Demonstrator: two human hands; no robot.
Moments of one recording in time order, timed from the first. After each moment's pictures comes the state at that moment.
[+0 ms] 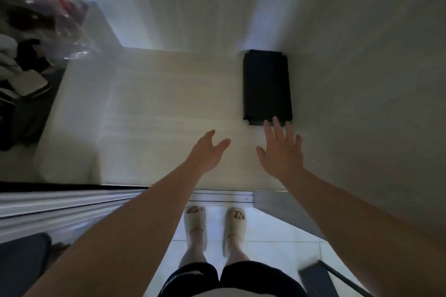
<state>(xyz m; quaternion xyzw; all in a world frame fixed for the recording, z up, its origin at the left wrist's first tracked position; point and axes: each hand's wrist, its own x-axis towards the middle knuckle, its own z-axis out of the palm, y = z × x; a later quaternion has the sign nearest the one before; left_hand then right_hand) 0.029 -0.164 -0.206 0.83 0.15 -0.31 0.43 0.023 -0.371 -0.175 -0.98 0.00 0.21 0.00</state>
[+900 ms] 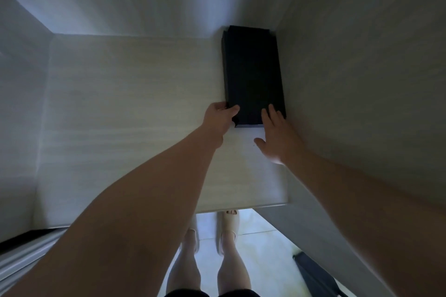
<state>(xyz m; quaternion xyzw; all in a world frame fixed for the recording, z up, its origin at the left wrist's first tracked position) 0.162 -0.253 -0.262 0.61 0.30 -0.29 0.67 0.115 -0.419 -0.244 -0.95 0.00 0.32 0.02</state>
